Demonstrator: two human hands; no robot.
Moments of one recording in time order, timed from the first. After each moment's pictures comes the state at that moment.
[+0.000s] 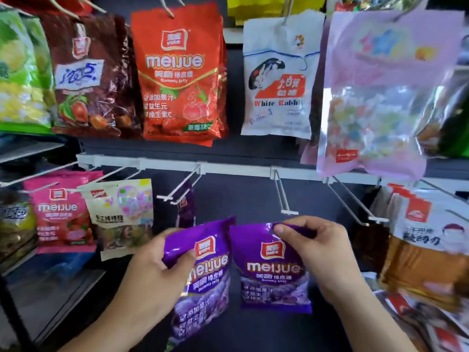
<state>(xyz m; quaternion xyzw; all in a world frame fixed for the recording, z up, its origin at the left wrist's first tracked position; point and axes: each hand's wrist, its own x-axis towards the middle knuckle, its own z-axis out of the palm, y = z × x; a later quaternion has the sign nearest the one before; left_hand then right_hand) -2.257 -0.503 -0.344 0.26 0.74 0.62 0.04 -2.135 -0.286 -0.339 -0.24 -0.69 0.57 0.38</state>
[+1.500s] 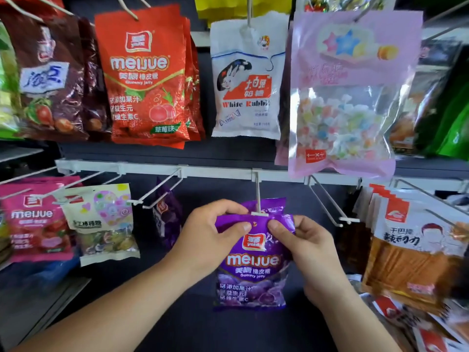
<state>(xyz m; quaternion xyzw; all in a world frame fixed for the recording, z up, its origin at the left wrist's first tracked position) -2.246 -0.393 -0.324 0.41 0.68 0.60 0.08 -2.123 -0.250 -0.355 -0.18 -0.57 0.70 0.39</state>
